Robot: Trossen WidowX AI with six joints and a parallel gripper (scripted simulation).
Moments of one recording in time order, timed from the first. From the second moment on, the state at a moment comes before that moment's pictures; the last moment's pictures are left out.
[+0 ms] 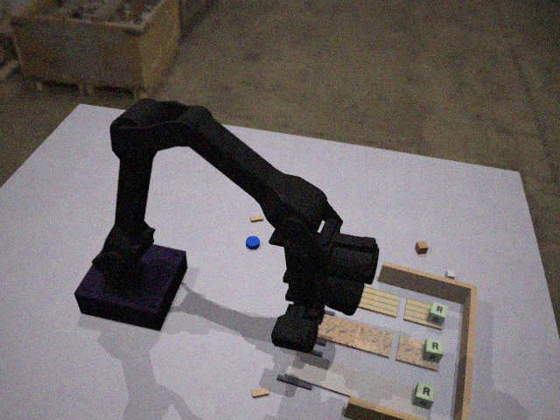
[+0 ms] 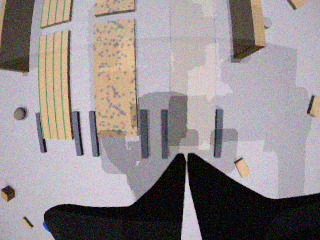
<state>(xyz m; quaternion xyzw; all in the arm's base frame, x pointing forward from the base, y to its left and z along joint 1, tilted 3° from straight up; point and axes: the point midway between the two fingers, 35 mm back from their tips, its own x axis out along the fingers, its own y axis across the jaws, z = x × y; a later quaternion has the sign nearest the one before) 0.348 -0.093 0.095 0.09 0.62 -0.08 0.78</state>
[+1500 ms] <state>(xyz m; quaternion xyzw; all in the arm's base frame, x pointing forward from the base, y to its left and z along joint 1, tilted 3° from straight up) 0.359 -0.110 0.023 0.10 0.67 -0.08 0.73</state>
